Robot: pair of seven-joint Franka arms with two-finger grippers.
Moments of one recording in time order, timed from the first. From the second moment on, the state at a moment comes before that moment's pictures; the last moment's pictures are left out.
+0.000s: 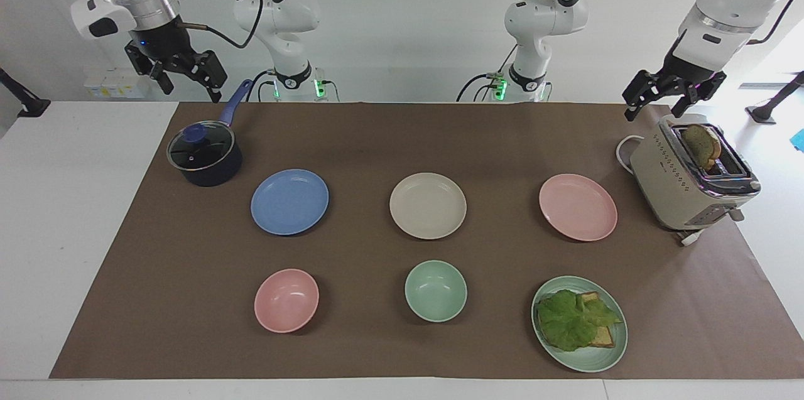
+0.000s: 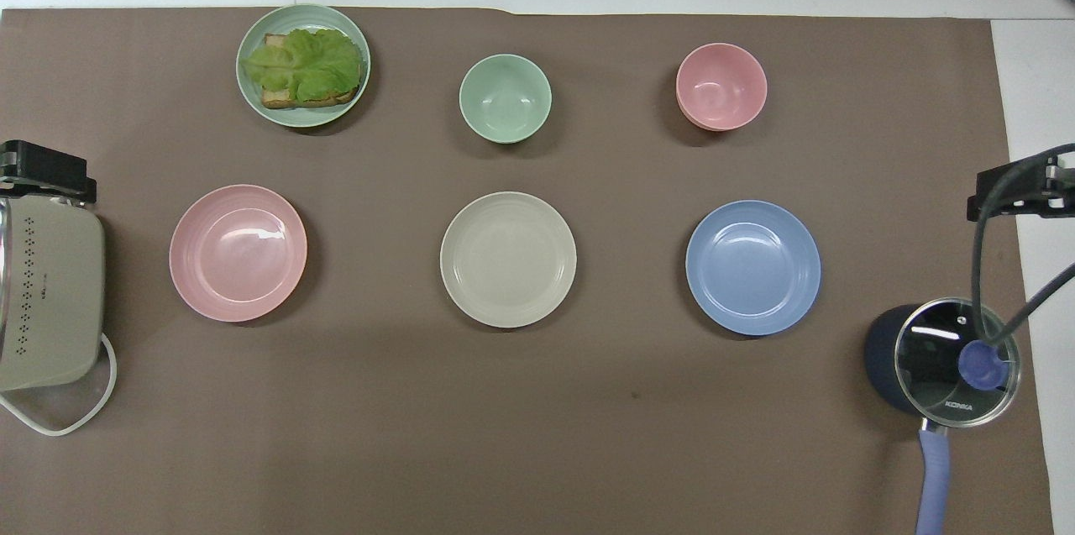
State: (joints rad) left arm 0.06 0.01 -0.10 -1.49 0.01 1.52 -0.06; right arm 0.00 0.01 -0.02 -1.44 -0.04 1.41 0.19
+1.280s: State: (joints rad) left arm 0.09 0.01 -0.09 -1.66 0.04 1.70 0.01; right arm 0.00 0.01 -0.02 -1.44 -0.04 1.41 0.19
